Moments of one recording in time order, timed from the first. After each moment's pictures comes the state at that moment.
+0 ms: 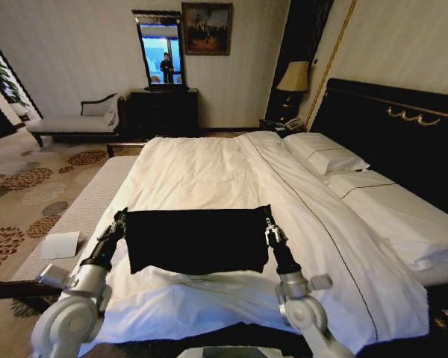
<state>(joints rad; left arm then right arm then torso) 1.69 -1.34 -0.88 -2.46 -1.02 0.21 -0.08 -1.61 1.24 0.42 2.19 0.90 0.38 -0.24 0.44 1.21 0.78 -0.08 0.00</state>
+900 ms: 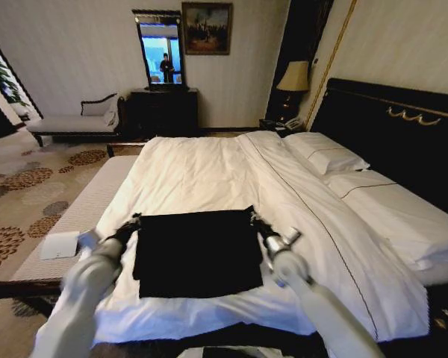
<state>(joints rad) 1.06 -1.19 -0.54 -1.73 -0.97 0.45 -0.33 -0.90 1.16 0.02 1.58 1.15 -0.04 0.33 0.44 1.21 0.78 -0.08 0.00</state>
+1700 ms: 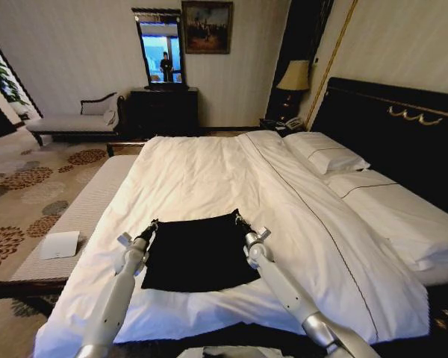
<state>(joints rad) 1.03 -1.25 -0.56 -1.43 -1.10 0.20 0.04 -0.83 1.25 0.05 1.27 1.25 0.20 -0.10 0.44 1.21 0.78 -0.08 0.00</state>
